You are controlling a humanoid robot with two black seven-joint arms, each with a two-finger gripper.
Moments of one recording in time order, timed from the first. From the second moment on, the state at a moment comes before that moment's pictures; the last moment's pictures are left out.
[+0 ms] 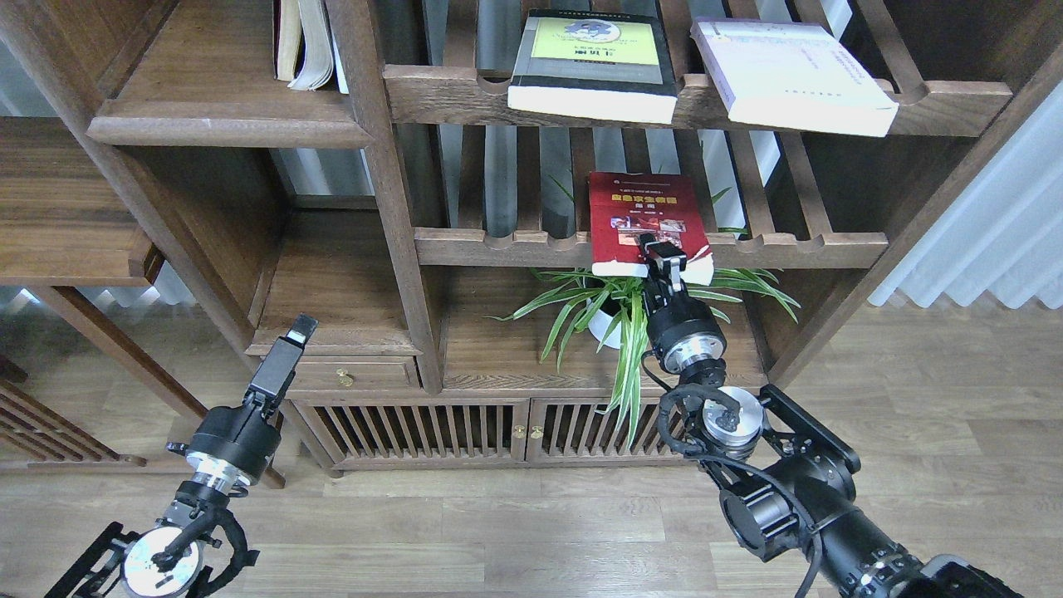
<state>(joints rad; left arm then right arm) -0.02 0.07 -1.29 -1.07 0.18 -0.49 -0.03 0.35 0.01 0.98 0.94 0.40 0.30 0.28</state>
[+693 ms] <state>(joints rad) 0.02 0.07 -1.27 -1.04 0.11 -0.49 -0.04 -0.05 0.01 0.82 1.17 0.11 0.58 0.25</state>
